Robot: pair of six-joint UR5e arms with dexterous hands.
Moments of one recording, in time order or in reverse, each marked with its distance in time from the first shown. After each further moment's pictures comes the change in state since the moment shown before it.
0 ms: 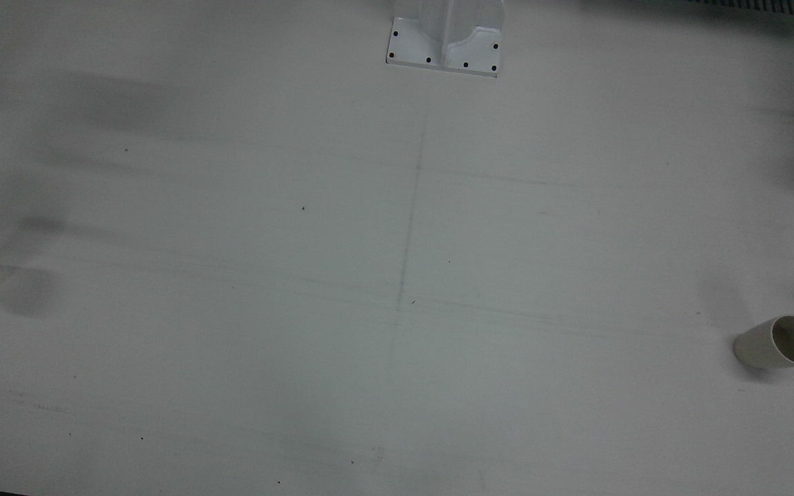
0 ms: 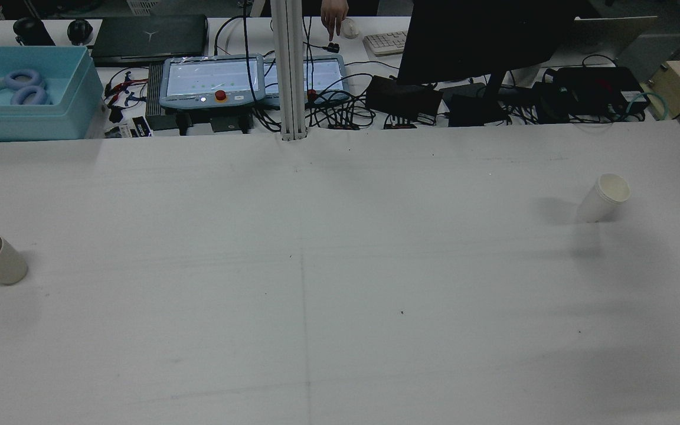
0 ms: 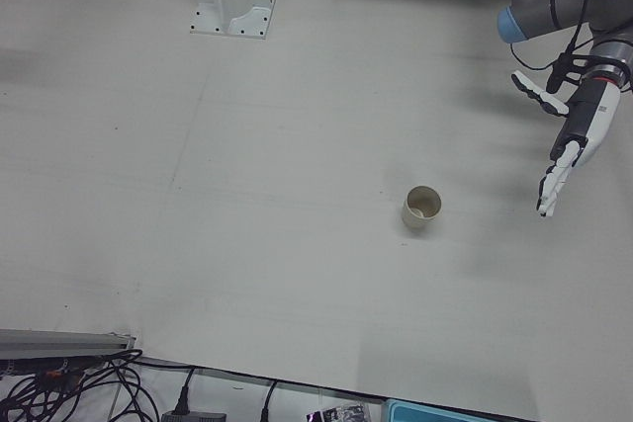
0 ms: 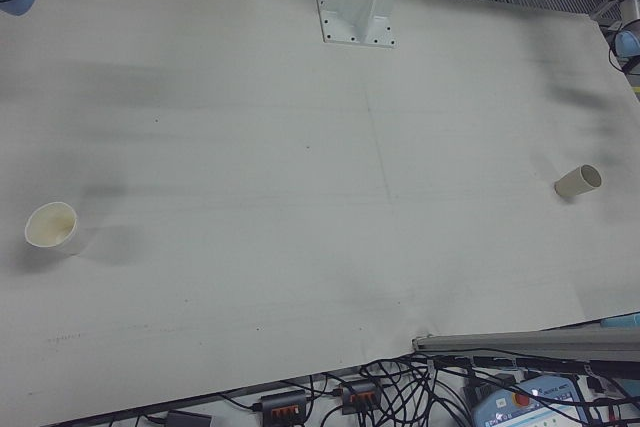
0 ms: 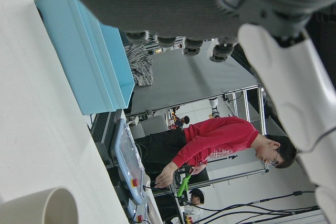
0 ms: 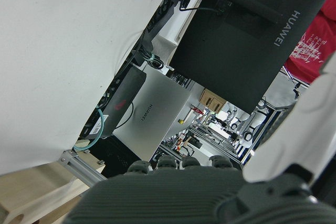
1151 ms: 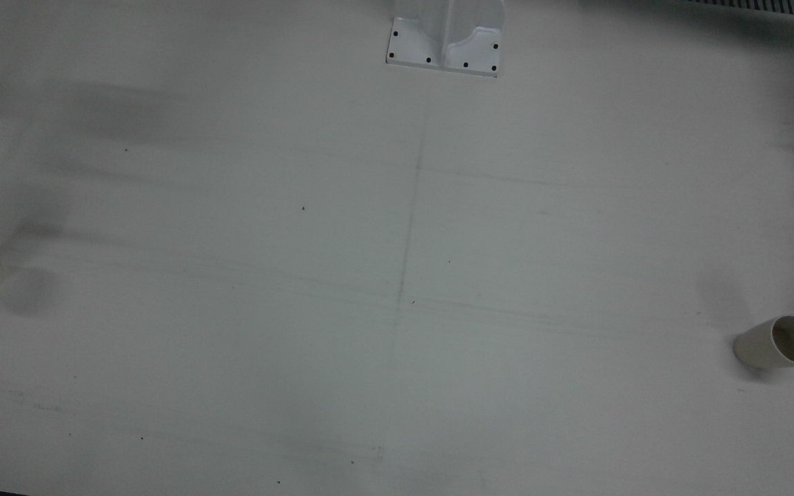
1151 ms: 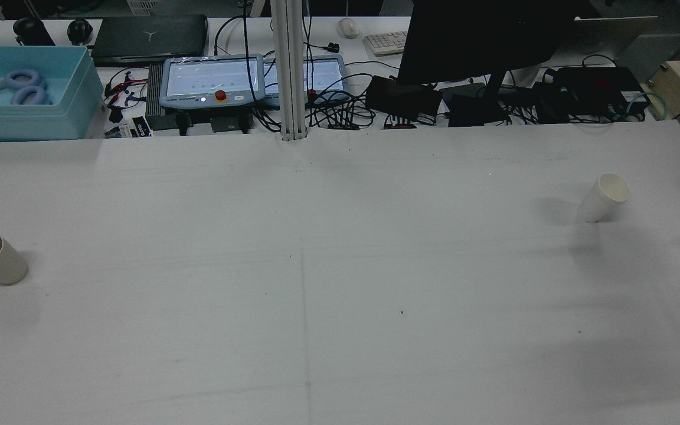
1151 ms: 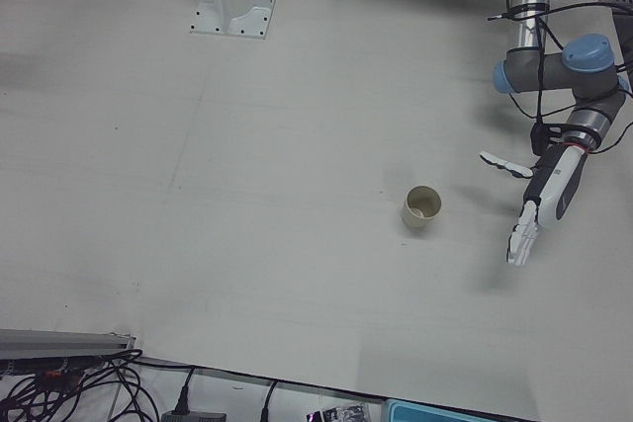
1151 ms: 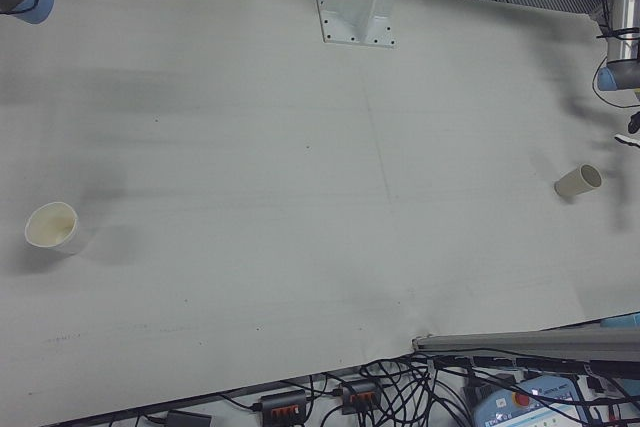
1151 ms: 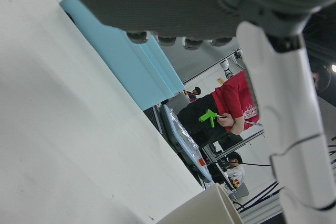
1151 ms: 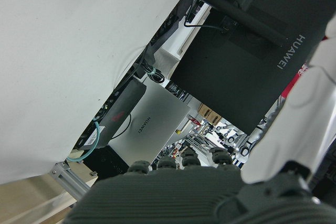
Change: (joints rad) left arm 0.140 -0.208 0.425 -0.226 -0.045 0.358; right arm -0.063 0.012 0.005 -0.005 0.035 -0.059
